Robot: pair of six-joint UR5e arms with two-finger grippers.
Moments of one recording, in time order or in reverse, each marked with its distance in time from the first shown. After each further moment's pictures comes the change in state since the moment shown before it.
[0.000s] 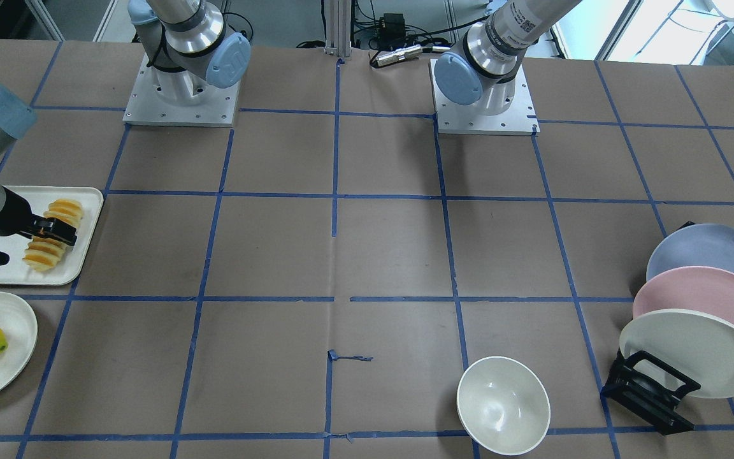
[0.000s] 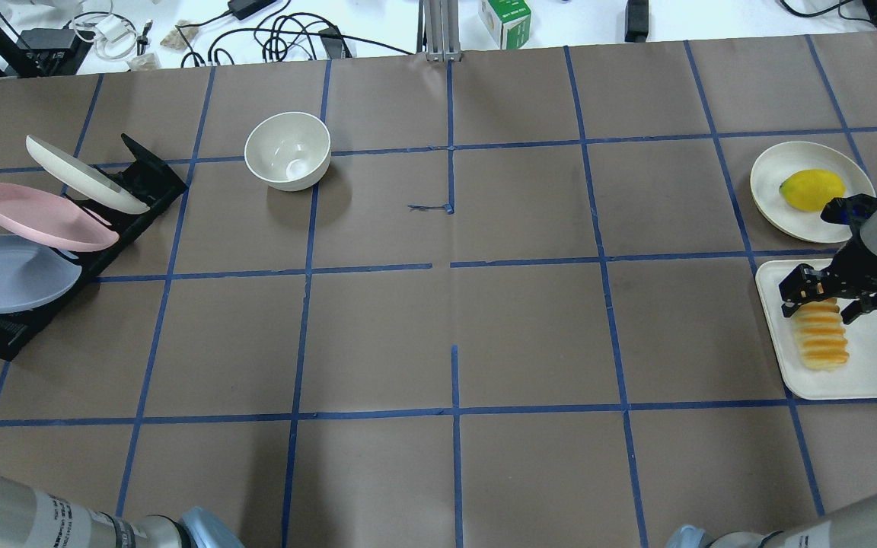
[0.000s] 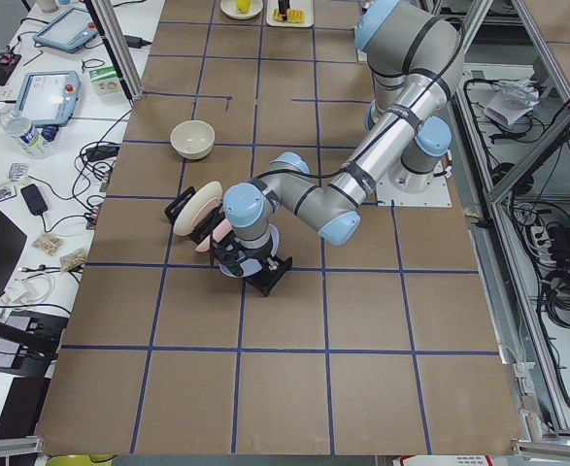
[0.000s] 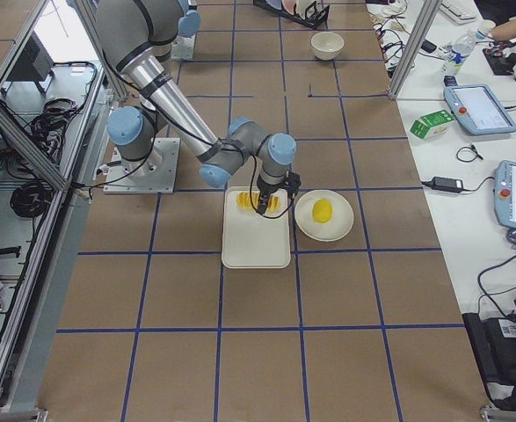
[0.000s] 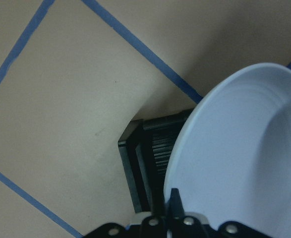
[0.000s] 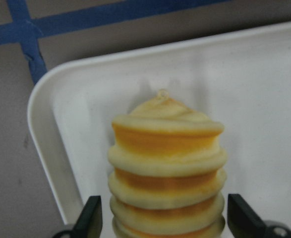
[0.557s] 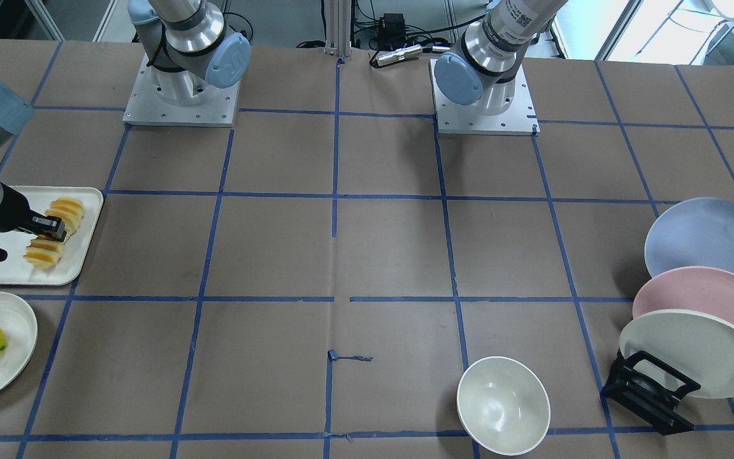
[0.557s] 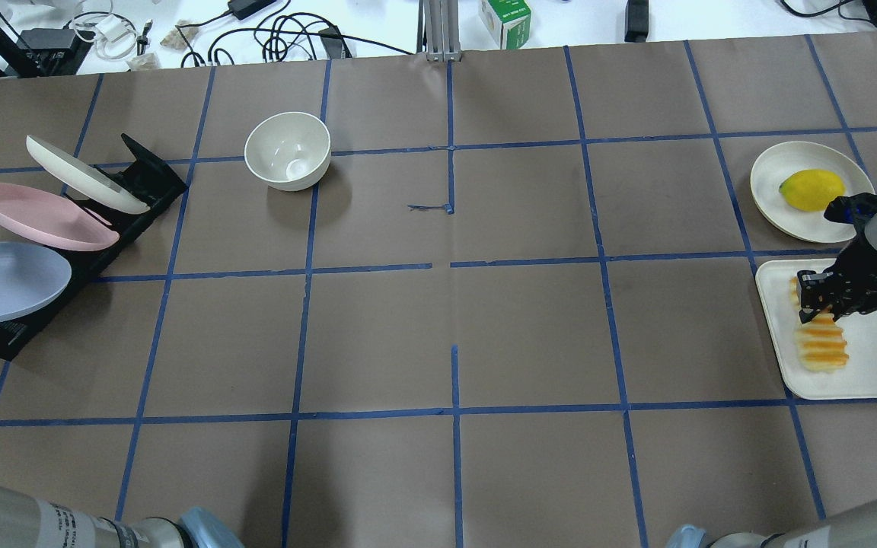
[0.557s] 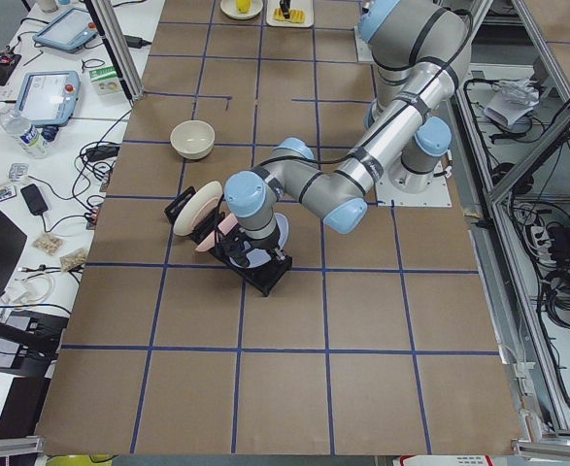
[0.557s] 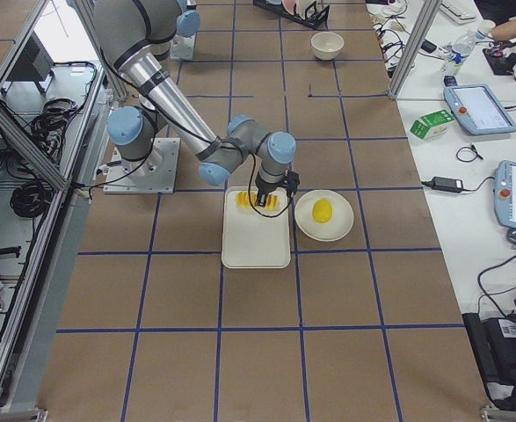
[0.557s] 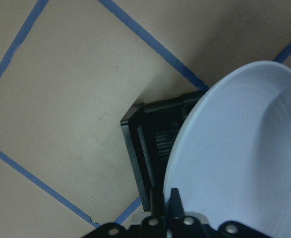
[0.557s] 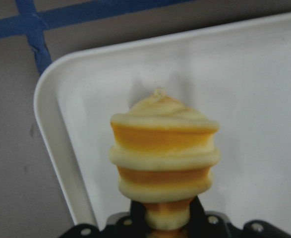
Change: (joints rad) left arm 0.002 0.069 0.020 -0.170 0.053 0.008; right arm -0.001 -0.023 -0.006 0.039 -0.002 0.000
